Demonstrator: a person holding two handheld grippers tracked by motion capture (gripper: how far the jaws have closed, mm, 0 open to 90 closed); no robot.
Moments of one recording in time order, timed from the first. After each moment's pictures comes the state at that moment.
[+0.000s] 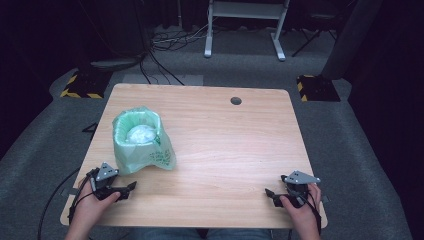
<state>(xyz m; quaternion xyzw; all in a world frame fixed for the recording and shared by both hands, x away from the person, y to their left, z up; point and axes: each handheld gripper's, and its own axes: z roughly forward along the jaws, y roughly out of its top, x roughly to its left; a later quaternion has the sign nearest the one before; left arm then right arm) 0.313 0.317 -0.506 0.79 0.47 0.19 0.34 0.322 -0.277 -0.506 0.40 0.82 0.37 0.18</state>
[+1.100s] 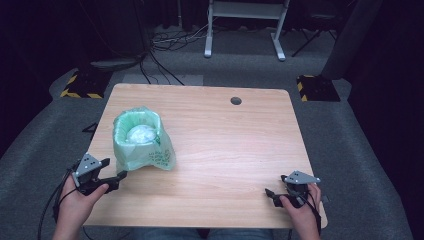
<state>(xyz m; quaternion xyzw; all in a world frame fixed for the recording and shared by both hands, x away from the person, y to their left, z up) 0.300 0.325 -0.438 0.75 0.47 0.23 0.41 0.322 -0.276 -0.506 0.40 0.82 0.37 0.18</state>
